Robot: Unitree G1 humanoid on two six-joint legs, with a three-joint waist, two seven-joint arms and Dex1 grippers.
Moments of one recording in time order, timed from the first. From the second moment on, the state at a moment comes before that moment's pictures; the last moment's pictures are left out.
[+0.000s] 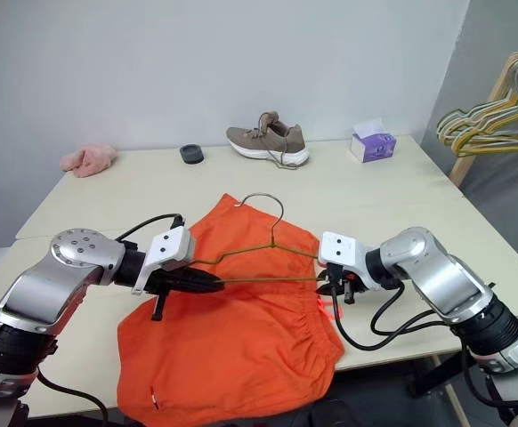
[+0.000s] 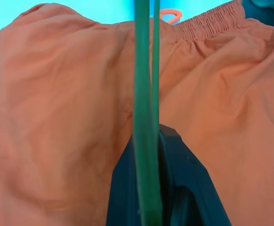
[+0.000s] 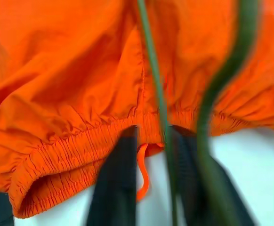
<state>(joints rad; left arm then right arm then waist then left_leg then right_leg) -0.41 0.92 -0.17 -0.16 -0.29 0.50 -1.32 -0.62 -0.79 0.46 -0.30 0.20 0.79 1.12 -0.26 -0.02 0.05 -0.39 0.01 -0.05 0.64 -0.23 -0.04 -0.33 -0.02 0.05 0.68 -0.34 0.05</state>
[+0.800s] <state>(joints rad) -0.40 0.84 0.01 -0.01 -0.49 0.64 -1.27 -0.41 -0.90 0.28 -0.45 0.34 0.97 1.09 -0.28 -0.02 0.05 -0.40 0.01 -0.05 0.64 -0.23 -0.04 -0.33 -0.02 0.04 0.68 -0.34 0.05</state>
